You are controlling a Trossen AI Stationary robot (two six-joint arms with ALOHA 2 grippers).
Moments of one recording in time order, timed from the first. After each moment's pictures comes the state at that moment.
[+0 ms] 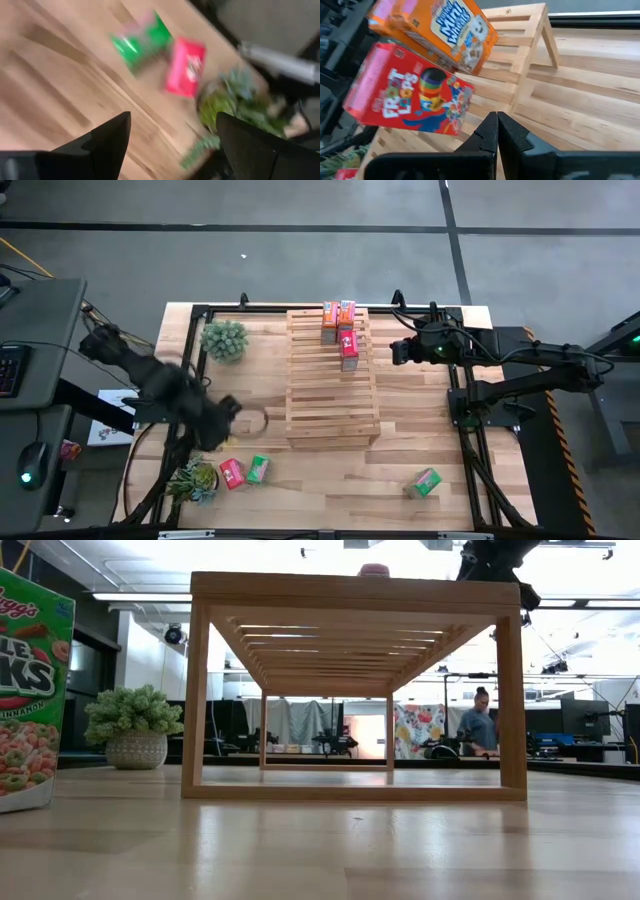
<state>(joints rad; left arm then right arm) -0.56 1.19 1.30 -1.32 0.15 0.22 -0.13 0.96 1.00 -0.72 0.33 0.99</state>
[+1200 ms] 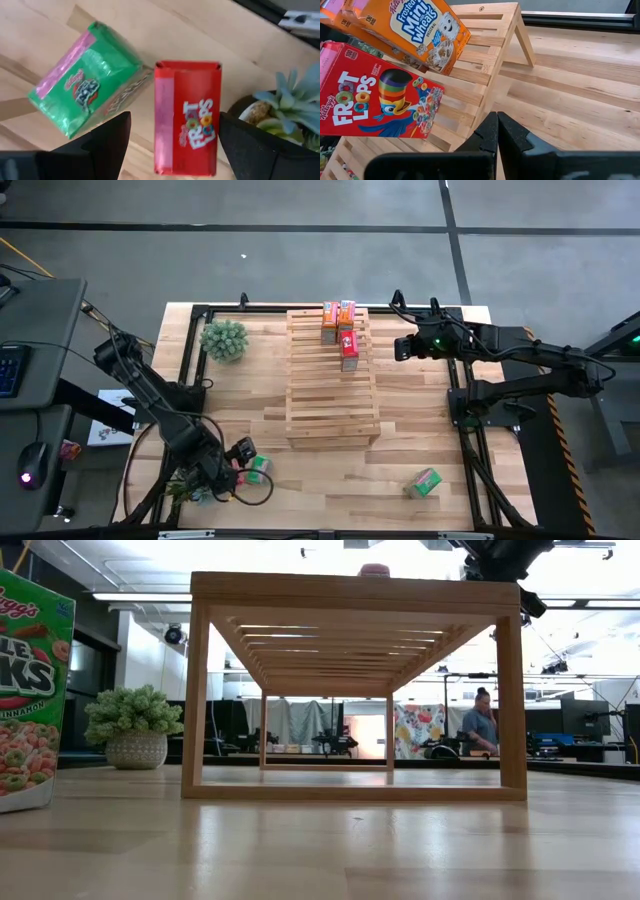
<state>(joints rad) -0.81 1.42 1.07 -0.92 -0.02 0.26 -0.23 0.96 1.00 -0.79 0.28 0.91</state>
